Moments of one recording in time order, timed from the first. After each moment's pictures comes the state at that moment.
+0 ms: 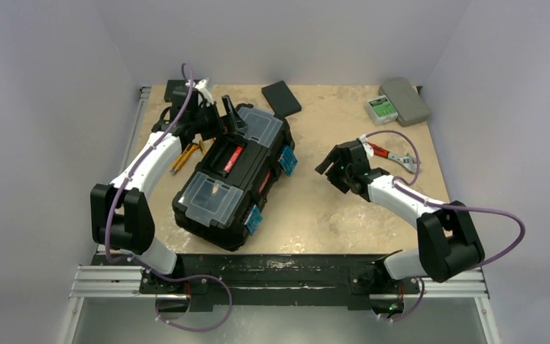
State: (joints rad) left arm -0.19 1.59 1.29 -0.31 0.38 -0.49; right arm 0.41 1.39 0.75 -0.16 0.12 1.01
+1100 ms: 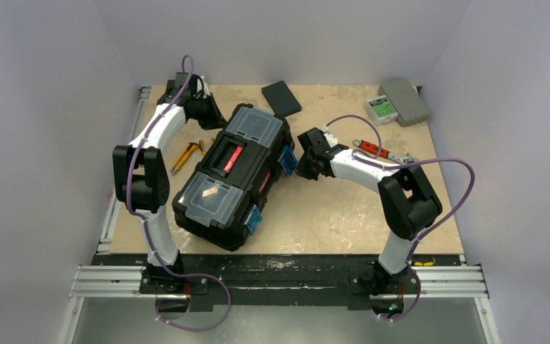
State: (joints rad) left arm -0.08 1.97 1.70 -0.60 0.38 -0.48; right arm 0.58 1.76 1.14 -0.37 0.17 1.04
